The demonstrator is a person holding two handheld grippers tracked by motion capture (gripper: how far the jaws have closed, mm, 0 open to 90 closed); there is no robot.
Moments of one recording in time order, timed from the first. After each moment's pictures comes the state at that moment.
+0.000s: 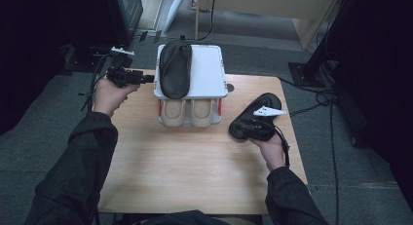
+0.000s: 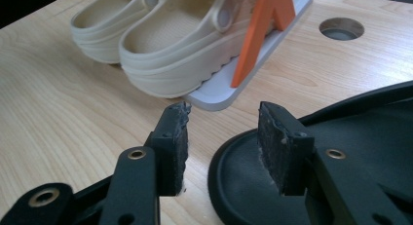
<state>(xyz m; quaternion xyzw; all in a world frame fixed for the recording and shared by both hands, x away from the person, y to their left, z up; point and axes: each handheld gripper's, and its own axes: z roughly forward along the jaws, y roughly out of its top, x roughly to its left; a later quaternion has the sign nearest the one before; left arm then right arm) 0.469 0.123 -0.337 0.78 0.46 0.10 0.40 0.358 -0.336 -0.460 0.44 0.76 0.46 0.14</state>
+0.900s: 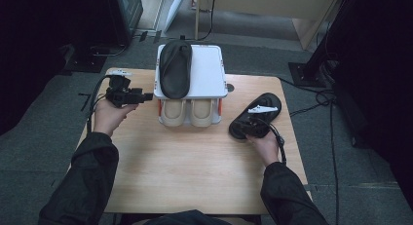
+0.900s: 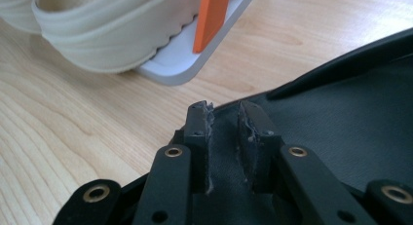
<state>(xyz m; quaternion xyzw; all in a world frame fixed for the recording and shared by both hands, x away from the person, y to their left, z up) 0.435 0.131 -0.382 0.78 0.46 0.09 0.42 0.386 -0.332 -0.492 0.48 0.77 0.39 0.12</state>
